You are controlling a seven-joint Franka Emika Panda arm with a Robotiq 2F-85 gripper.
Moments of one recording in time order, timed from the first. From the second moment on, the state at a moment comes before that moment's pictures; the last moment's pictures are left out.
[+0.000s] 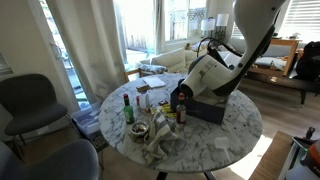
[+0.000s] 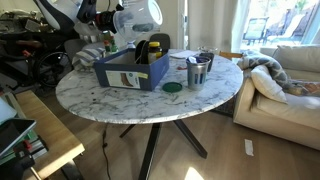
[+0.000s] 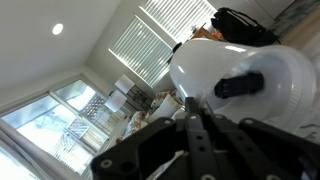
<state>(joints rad) 0.09 0.19 0.11 -2.43 -1.62 1.43 0.35</state>
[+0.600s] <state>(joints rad) 0.08 0.23 0.11 -2.41 -1.65 1.46 0.30</state>
